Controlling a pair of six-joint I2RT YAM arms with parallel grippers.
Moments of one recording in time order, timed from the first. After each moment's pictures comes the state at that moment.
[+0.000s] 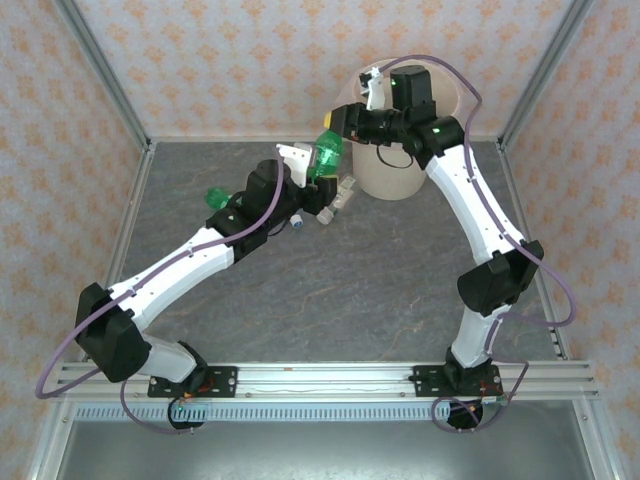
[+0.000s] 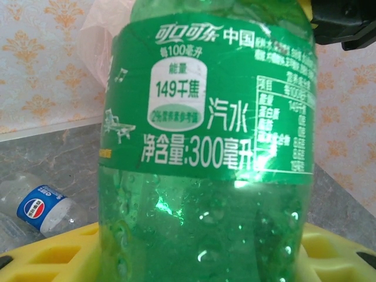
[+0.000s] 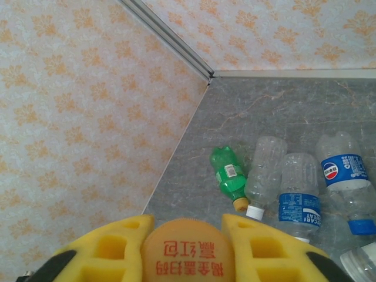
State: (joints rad) left arm -0.63 1.41 1.22 -0.11 -0.06 -0.28; right arm 0.40 1.82 2.07 -0.70 -0.60 0.51
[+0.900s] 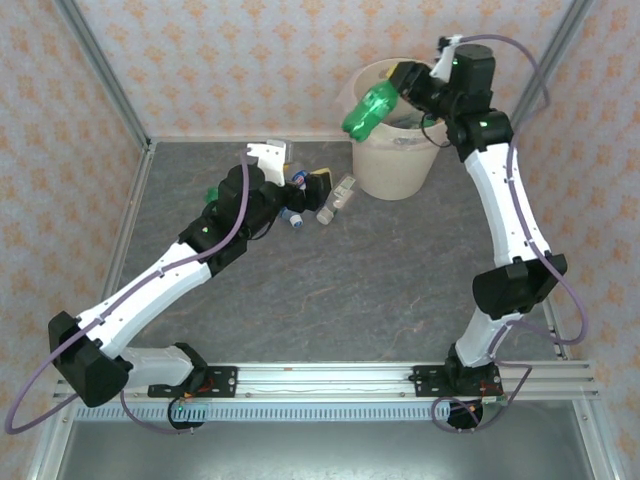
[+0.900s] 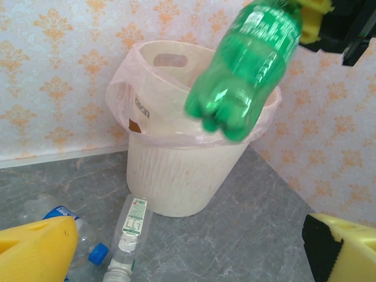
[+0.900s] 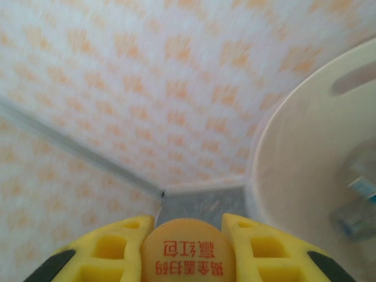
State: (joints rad) left arm -0.63 1.24 1.17 -0.11 -0.13 -0.33; right arm 0.18 1.75 2.07 -0.51 -0.34 0.70
